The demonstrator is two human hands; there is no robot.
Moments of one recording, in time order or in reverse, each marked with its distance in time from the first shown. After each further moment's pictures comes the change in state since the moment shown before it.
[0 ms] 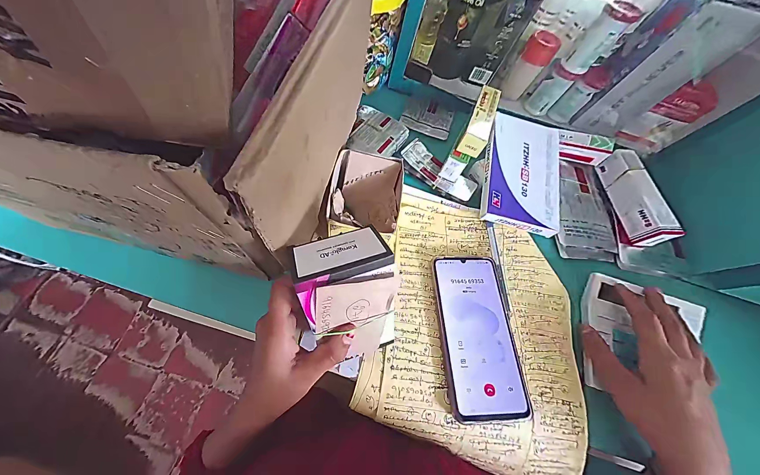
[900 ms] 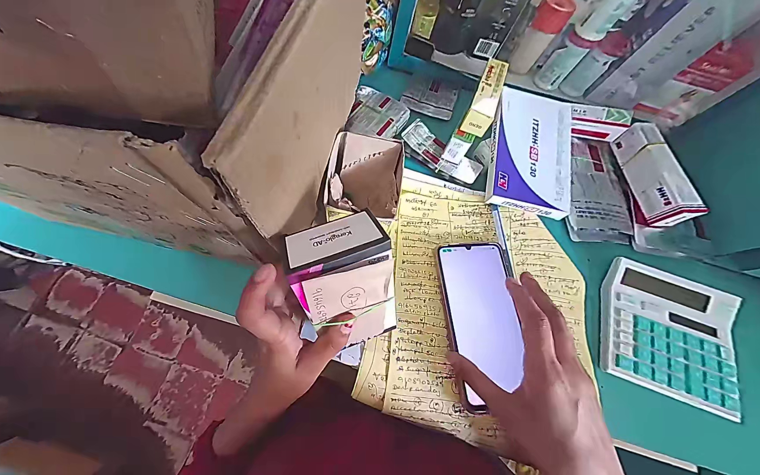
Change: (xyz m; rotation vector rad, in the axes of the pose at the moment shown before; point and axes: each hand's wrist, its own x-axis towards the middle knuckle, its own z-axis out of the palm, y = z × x) left_hand -0.003 -0.010 0.008 0.059 0.145 0.184; right_hand -0.040 -0.115 0.021 0.174 -0.049 -0.258
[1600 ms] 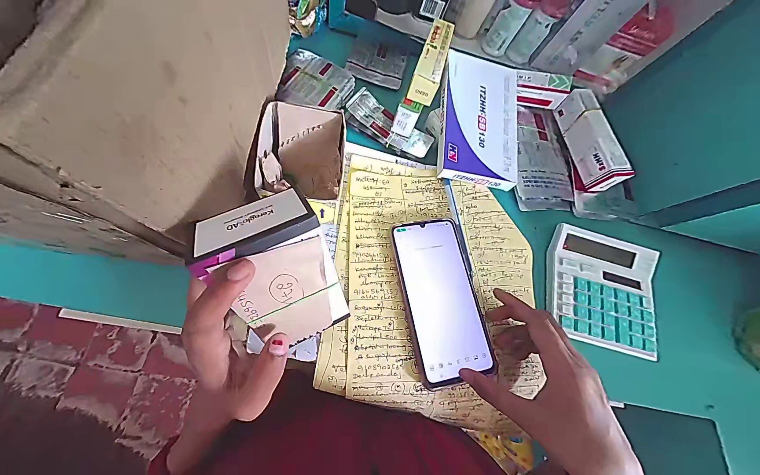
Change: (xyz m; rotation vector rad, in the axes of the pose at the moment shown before) left_hand 0.006 0.004 -0.005 0.040 -0.121 0.072; right_hand -0.031 0.041 -0.030 0.181 -0.101 0.098
